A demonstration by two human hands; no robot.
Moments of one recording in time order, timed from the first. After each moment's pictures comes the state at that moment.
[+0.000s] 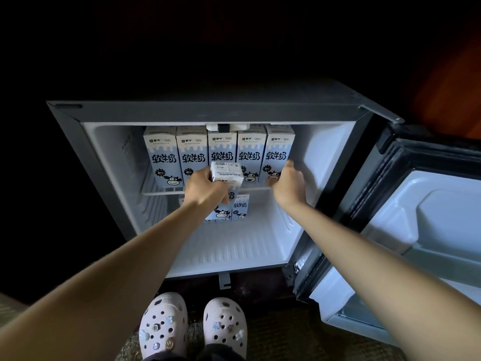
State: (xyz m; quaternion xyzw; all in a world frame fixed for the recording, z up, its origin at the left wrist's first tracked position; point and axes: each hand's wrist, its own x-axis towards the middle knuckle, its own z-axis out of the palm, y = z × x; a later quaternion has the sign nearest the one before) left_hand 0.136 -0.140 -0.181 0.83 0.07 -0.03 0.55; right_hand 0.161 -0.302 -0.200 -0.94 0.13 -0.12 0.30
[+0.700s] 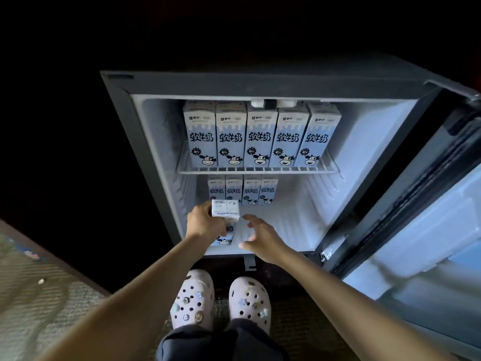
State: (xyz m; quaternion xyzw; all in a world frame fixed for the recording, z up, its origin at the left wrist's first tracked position) left_hand 0.092 -0.085 -0.255 0.84 0.16 -0.07 0.52; right_hand 0.096 -0.225 -0.303 -0.91 -0.07 0.18 0.36
